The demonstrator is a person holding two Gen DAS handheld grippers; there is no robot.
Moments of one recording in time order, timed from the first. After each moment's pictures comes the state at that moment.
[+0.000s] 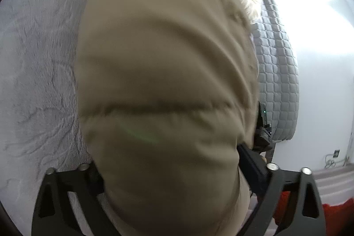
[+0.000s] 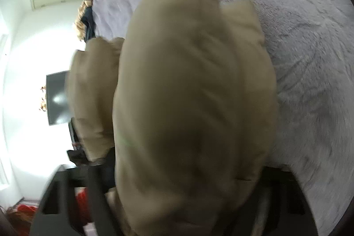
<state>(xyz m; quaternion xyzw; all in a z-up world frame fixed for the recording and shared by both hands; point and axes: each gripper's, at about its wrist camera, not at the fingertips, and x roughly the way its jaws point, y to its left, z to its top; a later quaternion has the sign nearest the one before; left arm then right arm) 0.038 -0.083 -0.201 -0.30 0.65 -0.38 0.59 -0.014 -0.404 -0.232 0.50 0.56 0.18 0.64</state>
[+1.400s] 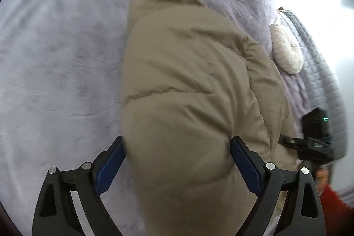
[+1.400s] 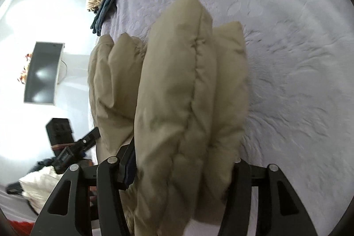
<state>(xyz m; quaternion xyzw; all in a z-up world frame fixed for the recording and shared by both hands) 0.081 0.161 -0.137 -0.16 0.57 -0.20 0.78 0.106 -0.148 -0.151 0.37 0.57 0.18 0.72</state>
